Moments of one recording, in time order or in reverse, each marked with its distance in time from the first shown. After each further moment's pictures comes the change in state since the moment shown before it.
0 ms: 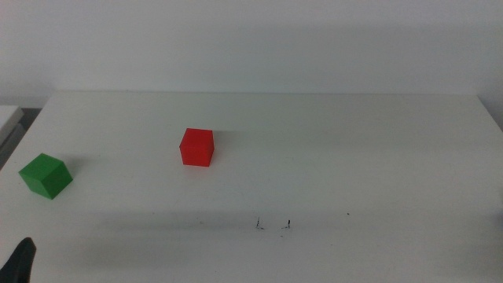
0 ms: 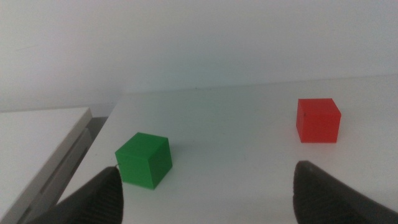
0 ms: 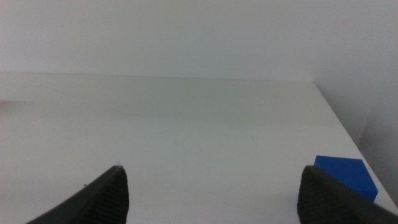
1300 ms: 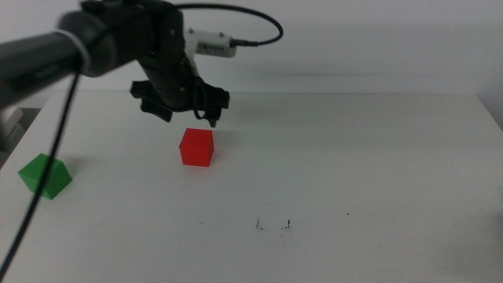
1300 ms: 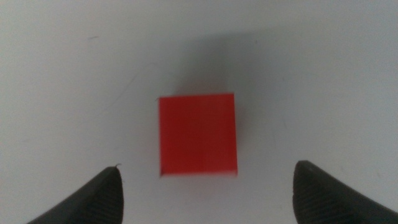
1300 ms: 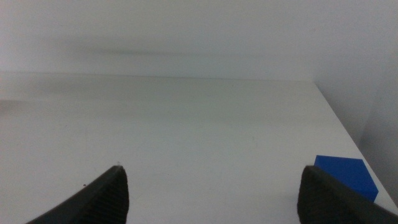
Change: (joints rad) left arm -0.370 1.981 -1.683 0.126 0.740 -0.307; right arm 0.000 0.000 0.000 0.000 0.000 0.000
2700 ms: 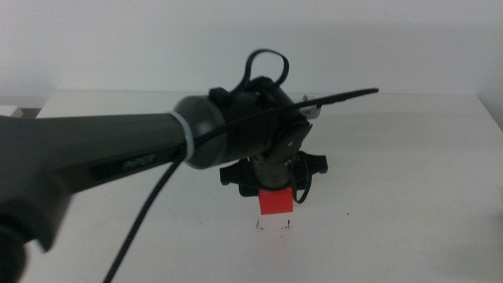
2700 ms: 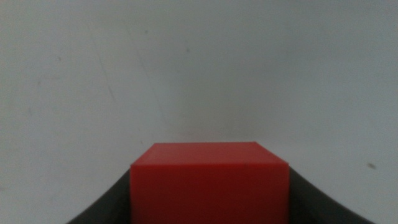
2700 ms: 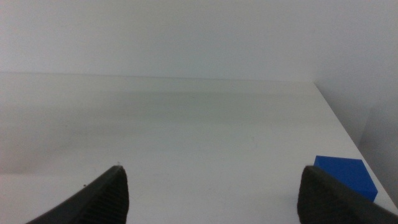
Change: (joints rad) left arm -0.440 -0.026 0.203 0.184 -0.096 -0.795; right arm 0.000 0.000 0.000 0.000 0.000 0.000
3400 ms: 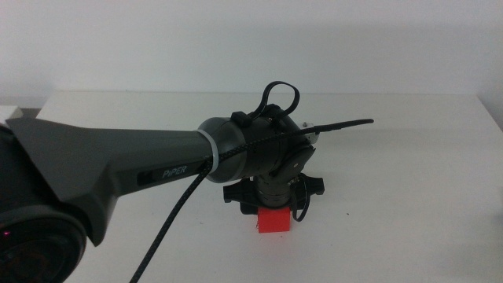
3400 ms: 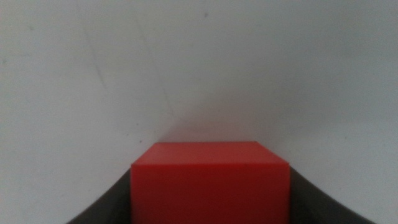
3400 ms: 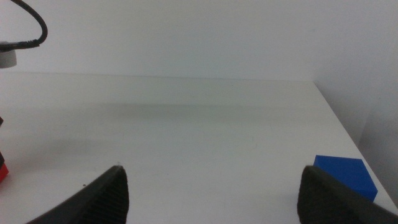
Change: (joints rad) left arm 0.000 0.102 0.004 -0.007 -0.023 0.003; right arm 0.000 0.000 0.000 0.000 0.000 0.000
